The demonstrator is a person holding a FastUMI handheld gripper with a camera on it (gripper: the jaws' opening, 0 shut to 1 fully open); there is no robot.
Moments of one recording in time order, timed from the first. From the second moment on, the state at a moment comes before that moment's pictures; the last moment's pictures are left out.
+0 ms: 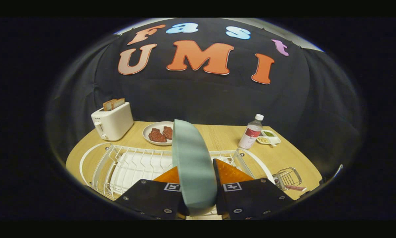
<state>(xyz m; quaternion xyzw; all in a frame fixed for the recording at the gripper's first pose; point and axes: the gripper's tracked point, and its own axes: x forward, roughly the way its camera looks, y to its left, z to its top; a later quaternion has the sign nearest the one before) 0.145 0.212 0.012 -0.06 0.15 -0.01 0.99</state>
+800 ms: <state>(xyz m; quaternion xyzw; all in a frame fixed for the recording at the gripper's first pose) 0.022 0.160 0.039 0.06 0.10 0.07 0.99</state>
